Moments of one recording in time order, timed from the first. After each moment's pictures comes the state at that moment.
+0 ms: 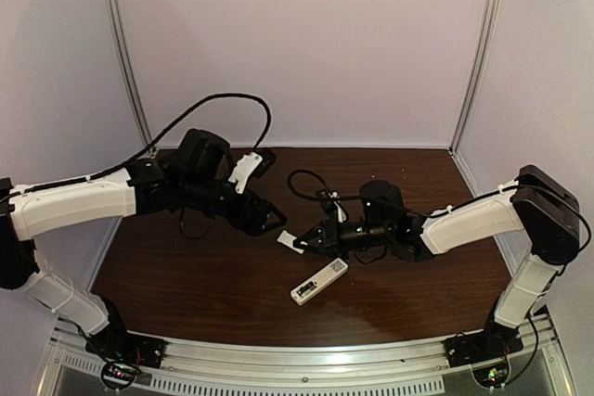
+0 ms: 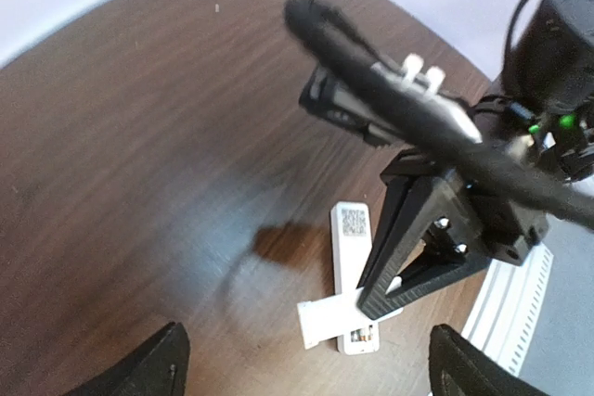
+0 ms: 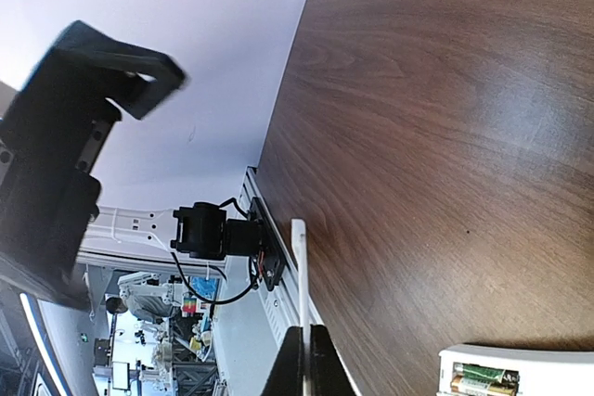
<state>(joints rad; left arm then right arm) -0.86 1.44 1.10 -0.38 0.24 -0.19 0.88 1.71 0.81 0.56 -0.58 1.07</state>
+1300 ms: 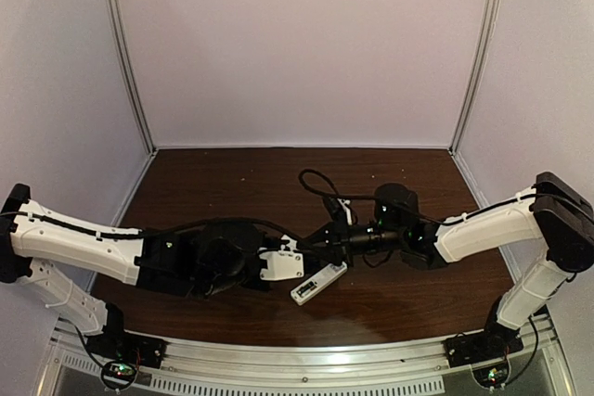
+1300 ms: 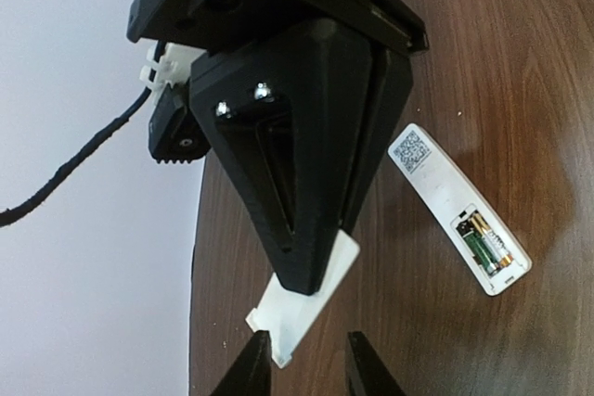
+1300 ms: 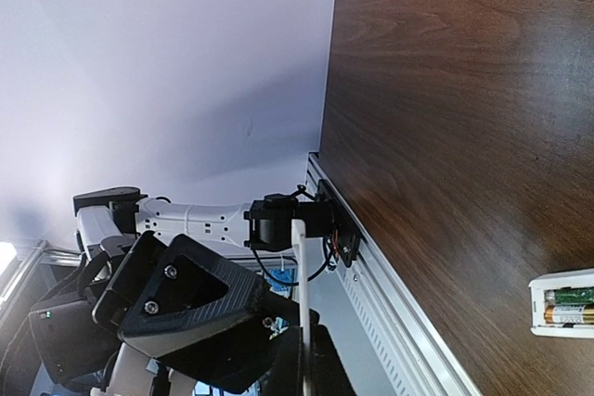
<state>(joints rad) -1.35 1.38 0.86 -0.08 -0.52 0.70 0.91 1.59 0.71 0.66 -0.61 1.34</state>
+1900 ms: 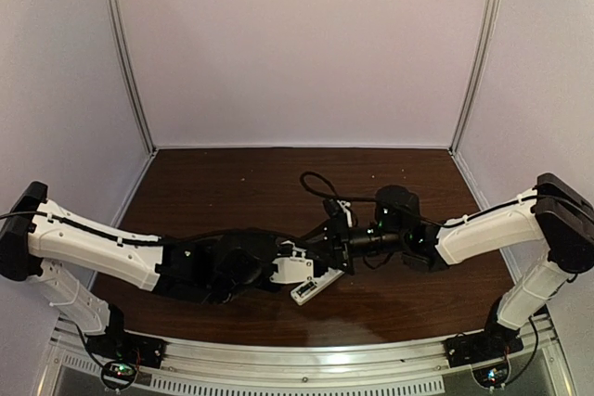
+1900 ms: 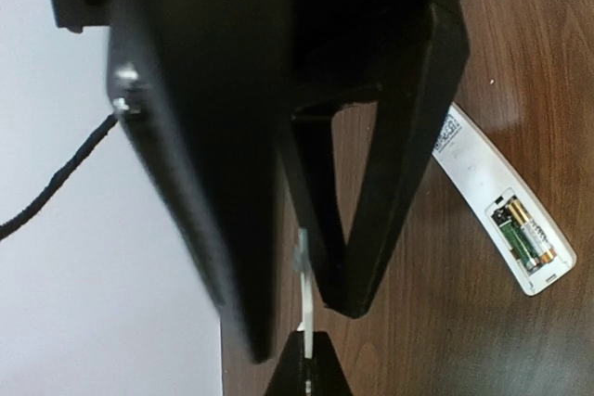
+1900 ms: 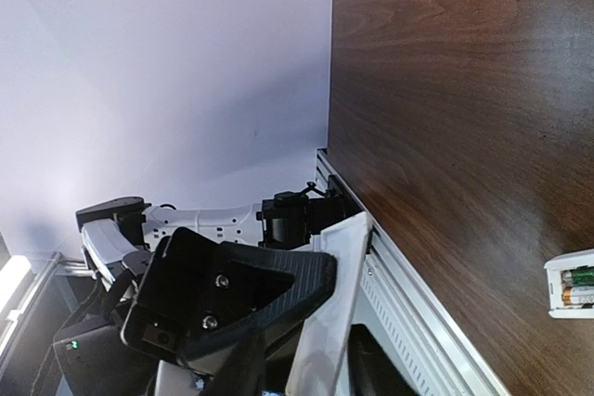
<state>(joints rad) -1.36 1.48 0.87 0.01 -0.66 0.79 0.93 1.58 0.70 0.68 -0.60 1.42</state>
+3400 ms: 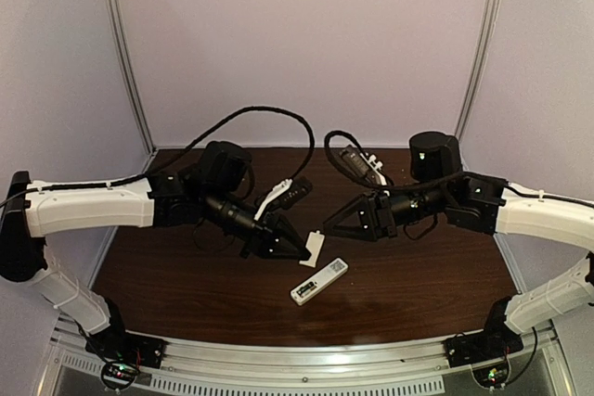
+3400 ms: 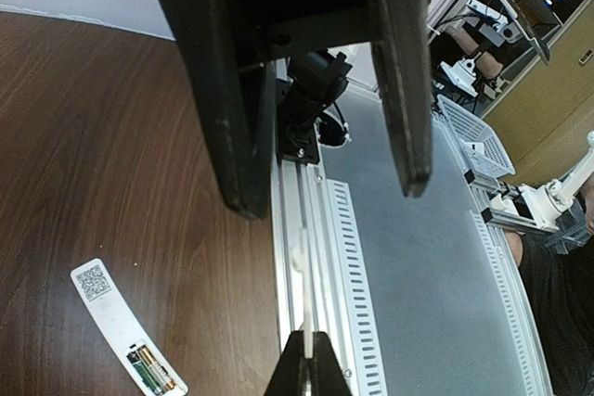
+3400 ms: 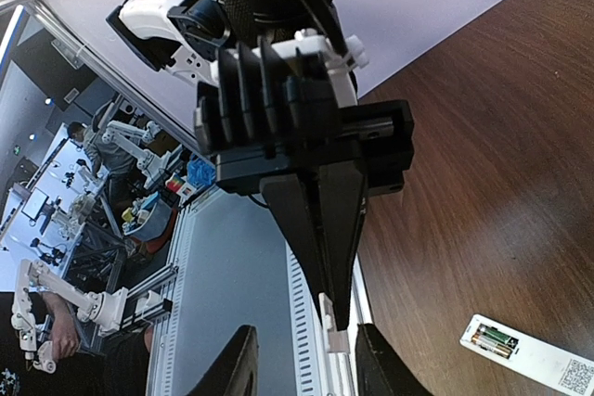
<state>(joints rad) -0.97 1.47 1.09 -0.21 0.84 -0.02 0.88 1.23 0.95 -0.05 -0.78 0.46</state>
